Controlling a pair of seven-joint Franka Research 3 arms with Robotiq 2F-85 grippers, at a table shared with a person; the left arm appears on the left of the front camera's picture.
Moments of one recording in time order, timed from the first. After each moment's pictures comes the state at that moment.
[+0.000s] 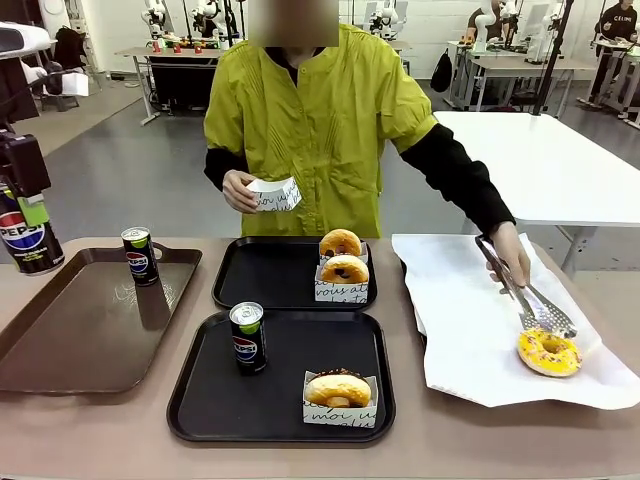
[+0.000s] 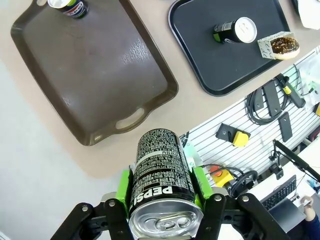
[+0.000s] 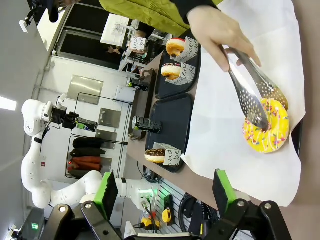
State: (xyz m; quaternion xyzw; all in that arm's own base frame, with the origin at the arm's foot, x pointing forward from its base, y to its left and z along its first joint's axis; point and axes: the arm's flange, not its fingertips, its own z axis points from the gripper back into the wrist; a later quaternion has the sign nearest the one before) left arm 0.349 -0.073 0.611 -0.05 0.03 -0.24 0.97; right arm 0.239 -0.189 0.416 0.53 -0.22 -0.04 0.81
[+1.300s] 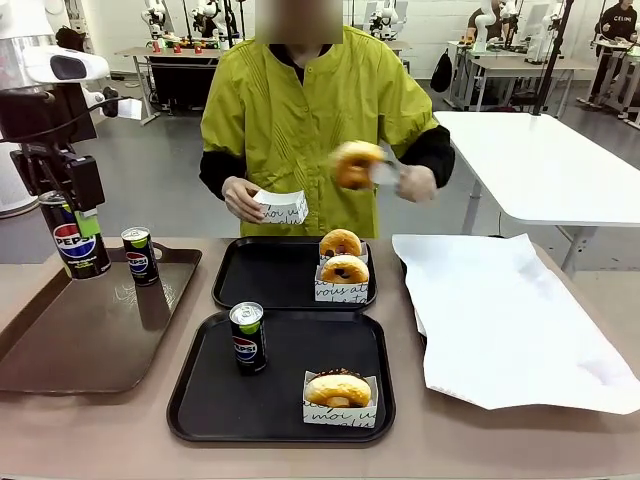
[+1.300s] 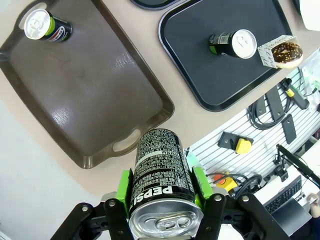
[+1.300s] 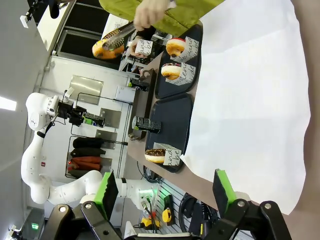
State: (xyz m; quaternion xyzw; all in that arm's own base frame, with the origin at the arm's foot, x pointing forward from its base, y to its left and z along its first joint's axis) left arm 0.381 -0.112 0.580 -0.04 0.03 -0.27 0.96; right arm 0.239 -0.189 0.416 0.53 -0.22 -0.04 0.81
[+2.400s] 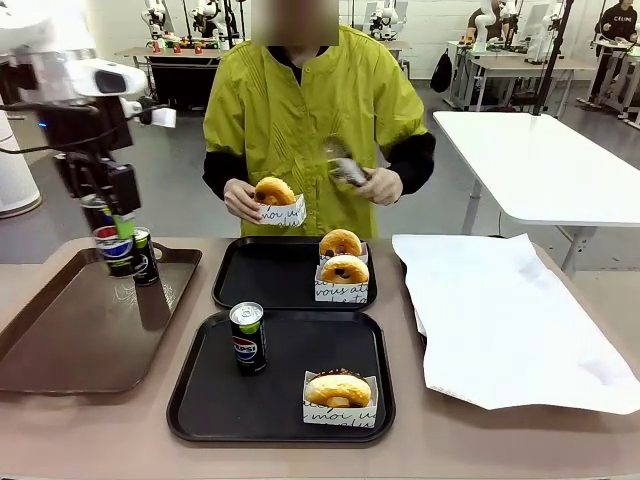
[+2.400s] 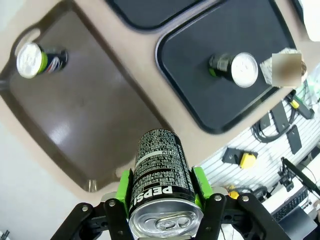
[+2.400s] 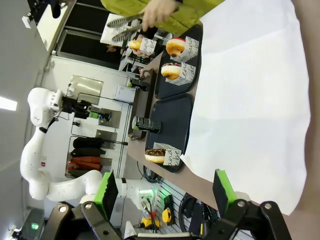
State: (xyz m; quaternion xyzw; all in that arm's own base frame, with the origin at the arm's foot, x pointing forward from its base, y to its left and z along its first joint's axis) left arm 0.412 -0.154 0.557 -0.03 0.02 -0.29 0.95; right arm 0.239 -0.189 0.416 0.53 -0.22 -0.04 0.81
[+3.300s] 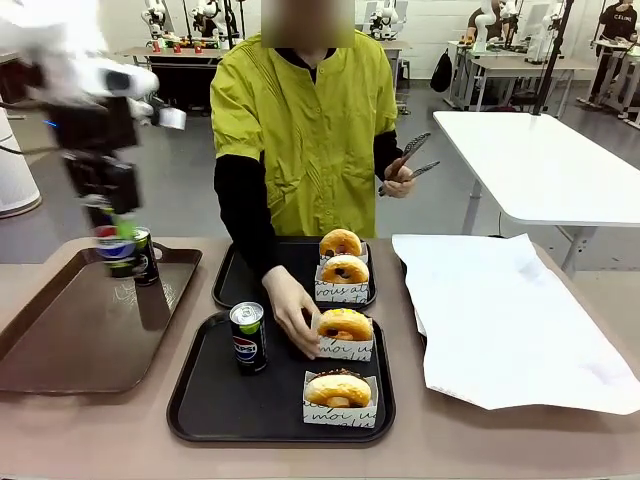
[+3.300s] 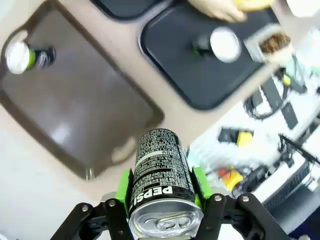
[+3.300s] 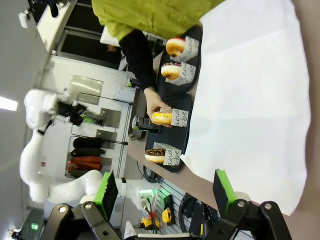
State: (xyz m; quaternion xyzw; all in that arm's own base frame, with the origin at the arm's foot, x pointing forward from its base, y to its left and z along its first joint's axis) left arm 0.375 -0.133 0.588 -0.05 0.04 -0.34 0.94; right arm 0.239 -0.189 0.415 0.53 -0.22 -0.04 0.81
